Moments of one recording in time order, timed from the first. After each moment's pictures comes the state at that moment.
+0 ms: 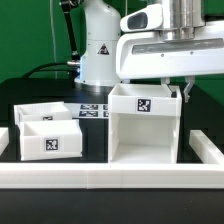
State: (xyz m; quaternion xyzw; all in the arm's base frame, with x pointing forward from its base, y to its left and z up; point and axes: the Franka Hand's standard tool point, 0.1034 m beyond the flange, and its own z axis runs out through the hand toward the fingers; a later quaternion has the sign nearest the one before) arm 0.563 0.098 0.099 -0.99 0.12 -0.04 0.06
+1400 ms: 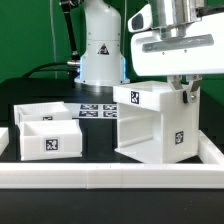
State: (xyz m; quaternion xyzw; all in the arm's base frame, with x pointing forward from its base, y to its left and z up) arm 0.584 0.107 0.106 -0.86 0.49 -0.02 0.11
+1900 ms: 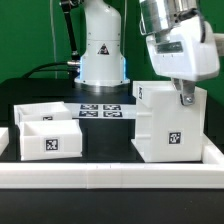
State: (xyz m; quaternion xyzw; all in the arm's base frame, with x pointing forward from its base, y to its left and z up) arm 0.587 0.104 0.102 -0.72 0.68 0.03 0.14
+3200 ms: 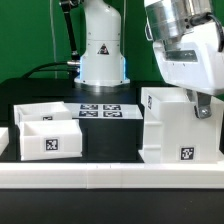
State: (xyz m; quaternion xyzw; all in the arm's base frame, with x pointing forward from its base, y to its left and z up) arm 0.642 0.109 0.101 -0.73 0.67 0.05 0.15
